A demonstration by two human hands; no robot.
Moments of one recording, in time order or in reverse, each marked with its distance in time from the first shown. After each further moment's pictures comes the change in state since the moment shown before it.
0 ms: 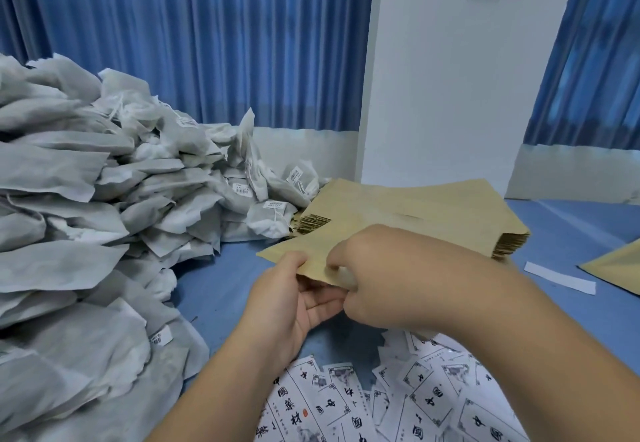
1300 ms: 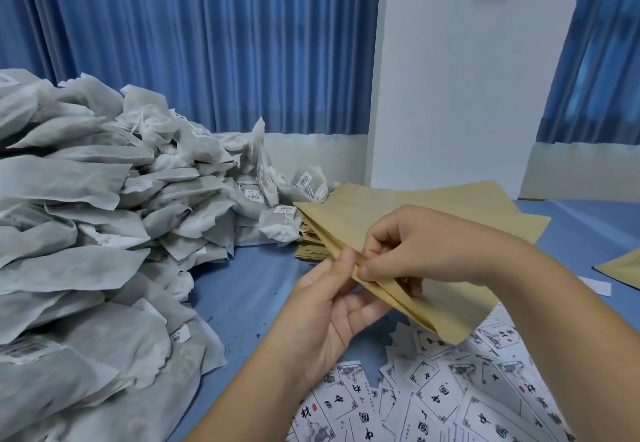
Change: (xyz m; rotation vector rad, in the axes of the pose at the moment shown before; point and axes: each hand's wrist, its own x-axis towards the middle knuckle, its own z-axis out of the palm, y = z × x) left_hand -0.023 -0.009 0.017 -0.152 -0.351 0.045; right_hand 0.000 0.048 0.004 0.910 -0.067 0.056
